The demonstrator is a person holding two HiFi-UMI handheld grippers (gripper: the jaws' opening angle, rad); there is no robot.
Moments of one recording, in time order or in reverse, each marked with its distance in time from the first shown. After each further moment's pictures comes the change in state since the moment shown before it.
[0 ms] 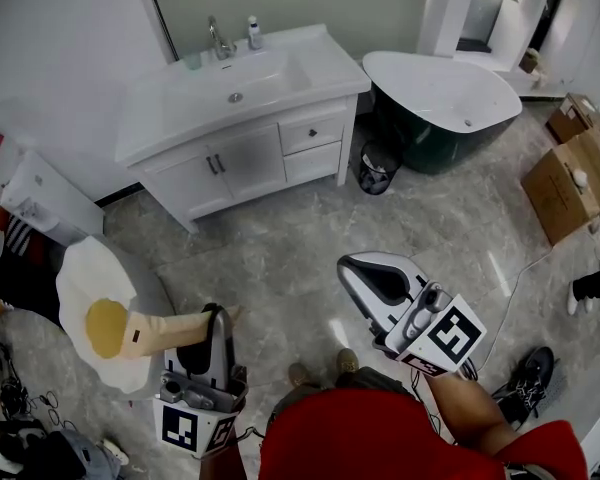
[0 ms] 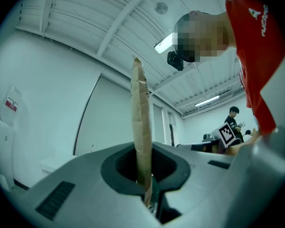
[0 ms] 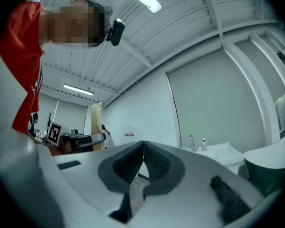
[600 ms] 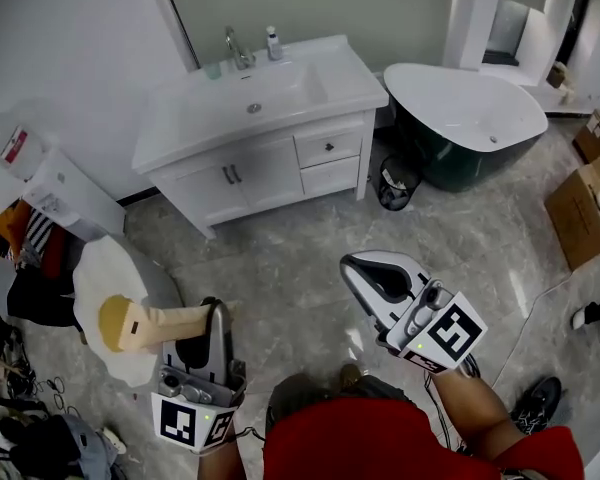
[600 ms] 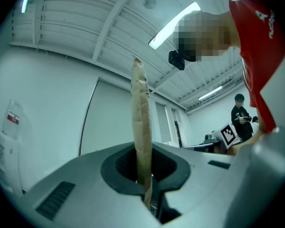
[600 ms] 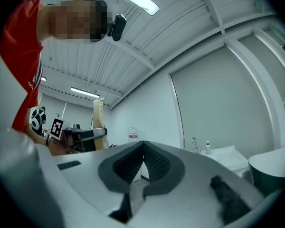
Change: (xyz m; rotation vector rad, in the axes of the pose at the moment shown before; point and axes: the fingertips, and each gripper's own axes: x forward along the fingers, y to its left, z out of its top) left arm 0.051 -0.021 0.002 0.099 -0.002 0.073; right arm -0.007 -0.059 0.003 -0.021 -0.031 0.092
